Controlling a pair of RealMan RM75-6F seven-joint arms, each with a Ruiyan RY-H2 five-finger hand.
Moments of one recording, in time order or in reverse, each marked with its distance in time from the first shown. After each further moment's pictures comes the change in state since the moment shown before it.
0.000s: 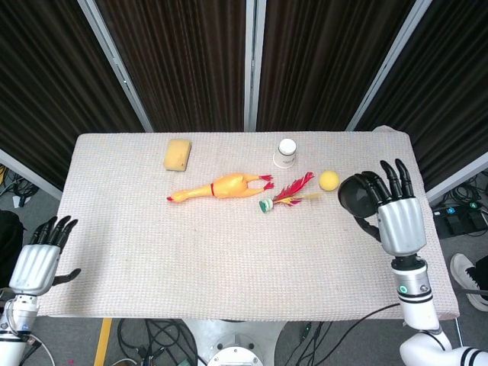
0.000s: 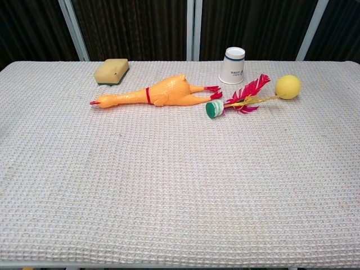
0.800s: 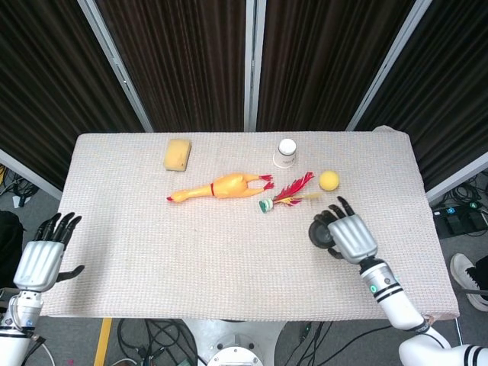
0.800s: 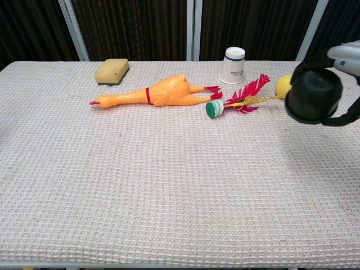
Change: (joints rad) left arm -0.019 -0.007 -0.014 -0.017 -0.010 -0.015 0.025; right arm 0.103 0.068 -0.083 -0.167 0.193 -0.562 -0.136
